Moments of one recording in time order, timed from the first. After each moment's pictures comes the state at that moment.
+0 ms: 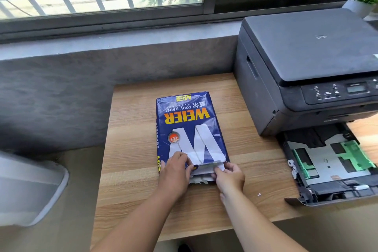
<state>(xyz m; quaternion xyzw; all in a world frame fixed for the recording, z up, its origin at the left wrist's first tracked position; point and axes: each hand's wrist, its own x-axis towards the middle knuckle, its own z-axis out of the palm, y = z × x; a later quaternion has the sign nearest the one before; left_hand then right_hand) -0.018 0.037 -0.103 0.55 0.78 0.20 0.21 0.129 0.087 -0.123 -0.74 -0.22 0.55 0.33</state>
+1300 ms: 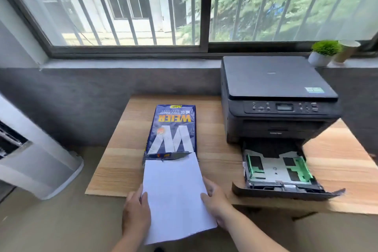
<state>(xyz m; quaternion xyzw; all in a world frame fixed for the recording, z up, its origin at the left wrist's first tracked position) 0.136 -0.135 -0.043 0.19 0.90 0.36 0.17 0.313 0.014 -0.034 -0.50 -0.49 0.71 0.06</state>
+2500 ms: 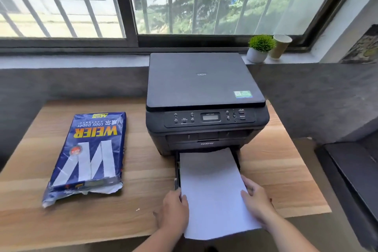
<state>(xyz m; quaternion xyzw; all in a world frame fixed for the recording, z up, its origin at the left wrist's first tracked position) 0.371 0.121 -0.065 0.32 0.85 0.24 0.34 0.582 0.228 -0.025 -0.65 -0.50 0.55 0.14</state>
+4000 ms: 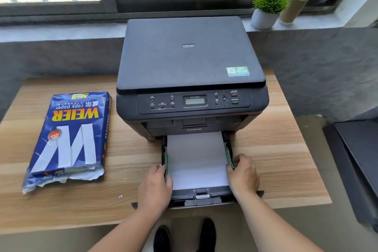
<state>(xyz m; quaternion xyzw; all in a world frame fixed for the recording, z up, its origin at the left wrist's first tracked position) 0.370 0.162 -0.074 0.43 0.87 0.16 0.17 0.567 0.289 -0.086 -0.73 -0.64 0.22 0.09</state>
